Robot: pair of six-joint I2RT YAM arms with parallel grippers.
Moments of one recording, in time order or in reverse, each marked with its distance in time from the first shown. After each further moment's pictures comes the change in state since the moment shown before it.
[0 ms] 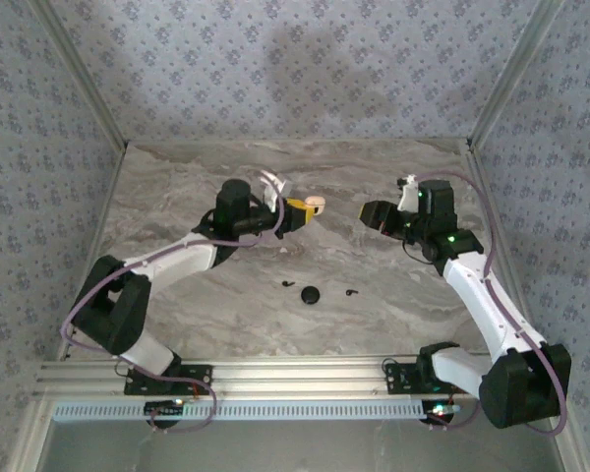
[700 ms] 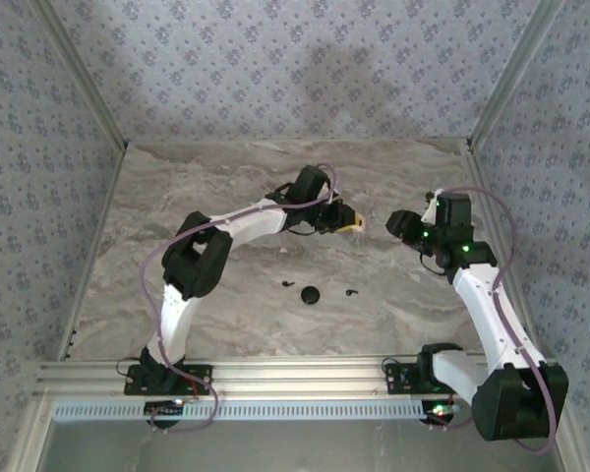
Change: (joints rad) left arm -0.152 0.624 0.699 -0.533 -0.024 -0.602; right arm -0.137 -0.083 -0.065 -0.124 0.151 0.006
